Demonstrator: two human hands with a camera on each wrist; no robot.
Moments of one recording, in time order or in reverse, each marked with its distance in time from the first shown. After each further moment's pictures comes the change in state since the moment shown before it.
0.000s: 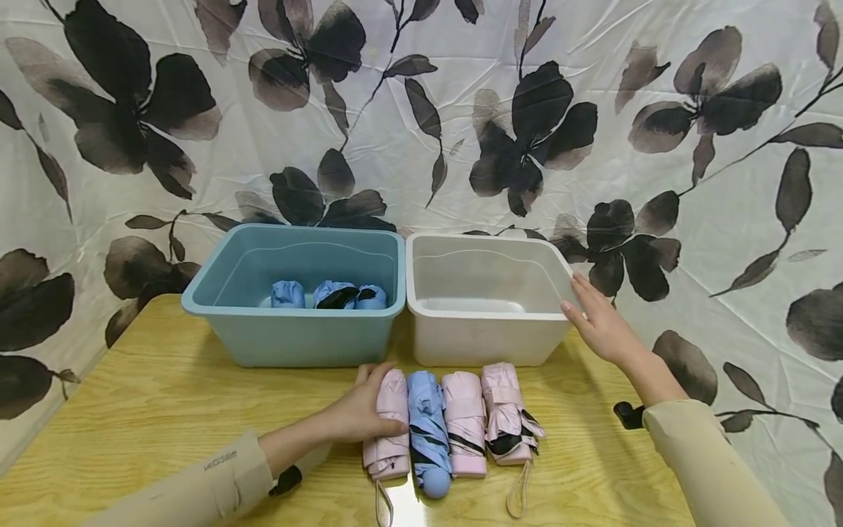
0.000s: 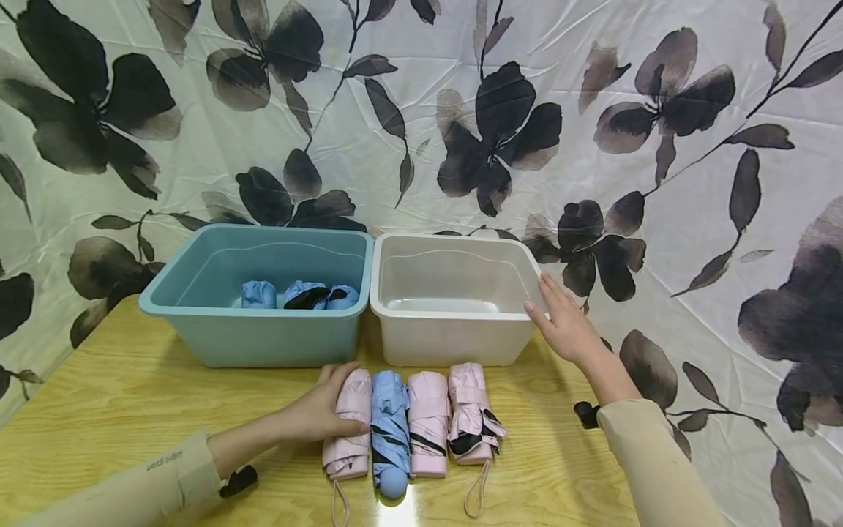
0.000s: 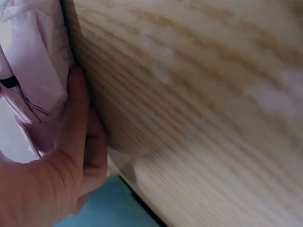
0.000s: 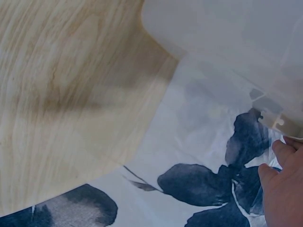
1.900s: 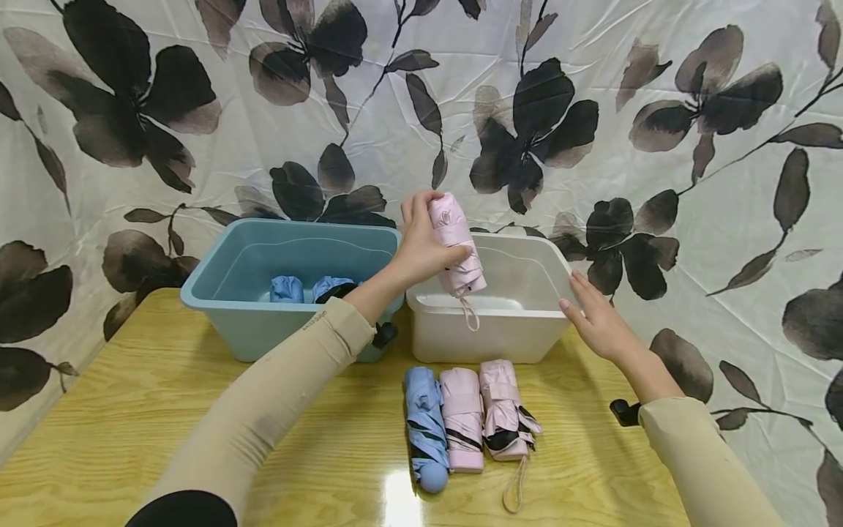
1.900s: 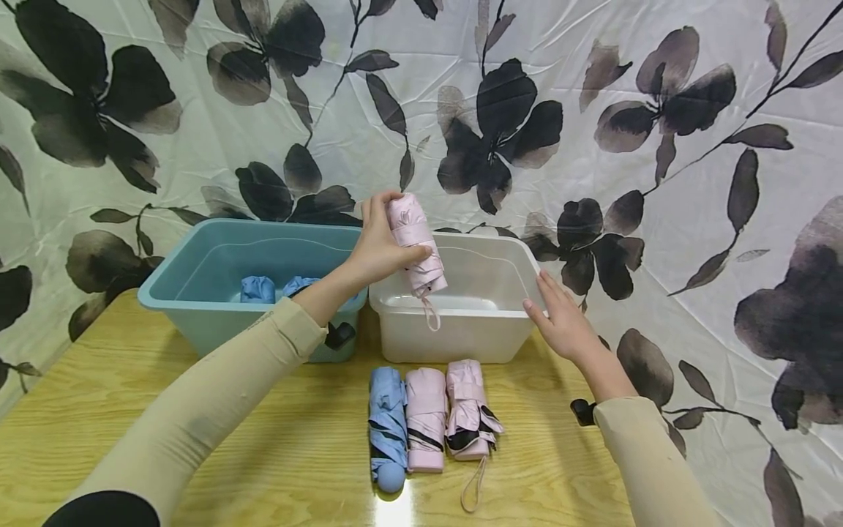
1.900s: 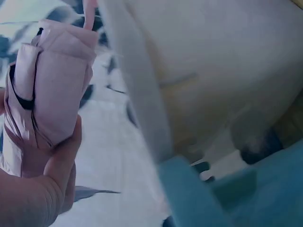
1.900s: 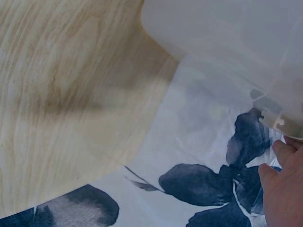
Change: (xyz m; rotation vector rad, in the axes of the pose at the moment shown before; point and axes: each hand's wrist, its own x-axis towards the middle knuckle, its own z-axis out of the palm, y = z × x) left_hand 0.145 0.160 -0.075 -0.190 0.410 0.275; right_hand 0.001 0.002 0.002 -0.007 -0.019 0.025
